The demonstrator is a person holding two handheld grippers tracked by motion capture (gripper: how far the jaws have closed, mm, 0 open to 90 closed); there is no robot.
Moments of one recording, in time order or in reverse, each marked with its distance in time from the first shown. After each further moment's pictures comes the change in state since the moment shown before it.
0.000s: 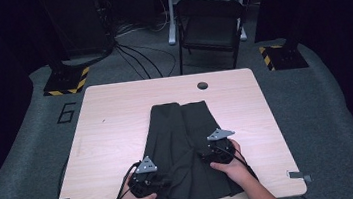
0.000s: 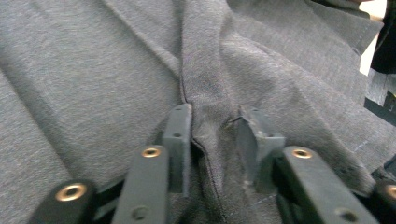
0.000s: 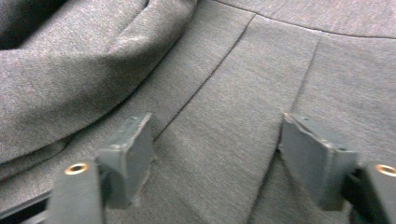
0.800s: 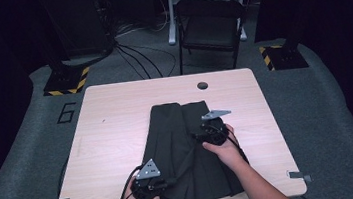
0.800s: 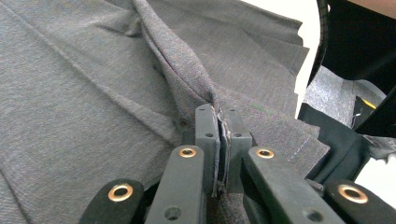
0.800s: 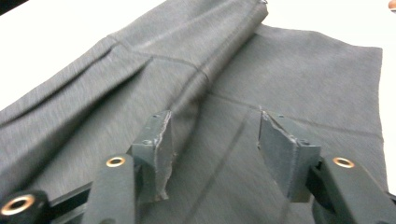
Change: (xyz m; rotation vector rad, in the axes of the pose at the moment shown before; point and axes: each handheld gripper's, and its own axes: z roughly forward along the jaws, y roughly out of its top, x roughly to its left) left arm -0.027 0.010 -0.013 -0.070 -0.077 0.050; right arm -0.009 0.065 -0.003 -0.049 0.067 0.098
